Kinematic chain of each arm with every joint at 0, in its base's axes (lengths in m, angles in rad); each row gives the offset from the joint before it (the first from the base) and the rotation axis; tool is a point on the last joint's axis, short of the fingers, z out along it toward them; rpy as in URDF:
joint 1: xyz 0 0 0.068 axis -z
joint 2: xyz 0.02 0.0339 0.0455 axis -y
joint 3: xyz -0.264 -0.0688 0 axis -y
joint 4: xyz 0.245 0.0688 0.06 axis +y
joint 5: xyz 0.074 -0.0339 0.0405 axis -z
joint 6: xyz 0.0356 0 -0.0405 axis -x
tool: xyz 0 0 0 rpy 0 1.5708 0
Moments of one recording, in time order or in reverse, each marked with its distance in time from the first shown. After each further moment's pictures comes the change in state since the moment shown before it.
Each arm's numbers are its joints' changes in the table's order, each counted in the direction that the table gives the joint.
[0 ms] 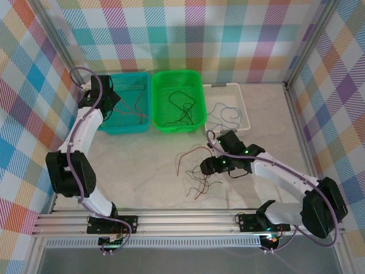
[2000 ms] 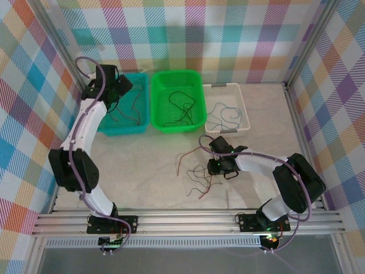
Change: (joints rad) left arm 0.087 -0.016 0.175 0.124 0.063 0.018; right arm 0.002 -0.271 -0.051 -0.162 0.272 -0.128
